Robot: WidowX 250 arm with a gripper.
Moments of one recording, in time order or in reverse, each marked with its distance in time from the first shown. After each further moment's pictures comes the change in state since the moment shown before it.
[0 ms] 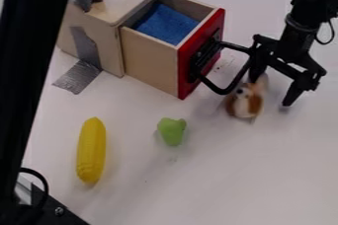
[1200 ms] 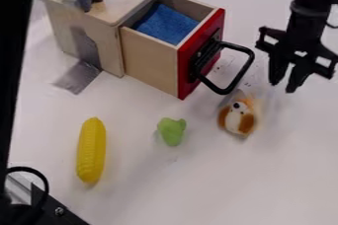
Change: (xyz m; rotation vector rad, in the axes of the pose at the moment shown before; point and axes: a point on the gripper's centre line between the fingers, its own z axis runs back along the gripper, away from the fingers) arm -0.005 -0.015 0.042 -0.123 -0.077 -0.007
